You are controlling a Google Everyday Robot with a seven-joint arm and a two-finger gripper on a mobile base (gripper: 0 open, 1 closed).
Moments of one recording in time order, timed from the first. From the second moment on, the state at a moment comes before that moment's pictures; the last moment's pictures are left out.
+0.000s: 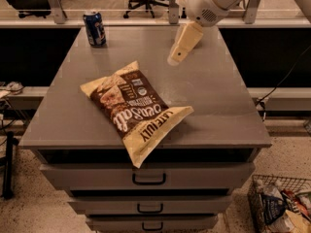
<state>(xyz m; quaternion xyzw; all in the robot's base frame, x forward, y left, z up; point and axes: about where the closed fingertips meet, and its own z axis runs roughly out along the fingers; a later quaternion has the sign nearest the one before) 0.651 -0.057 0.983 -0.64 0.67 0.04 0.37</state>
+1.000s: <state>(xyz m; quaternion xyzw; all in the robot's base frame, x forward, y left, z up) 0.757 0.067 0.928 -0.58 0.68 0.14 0.43</state>
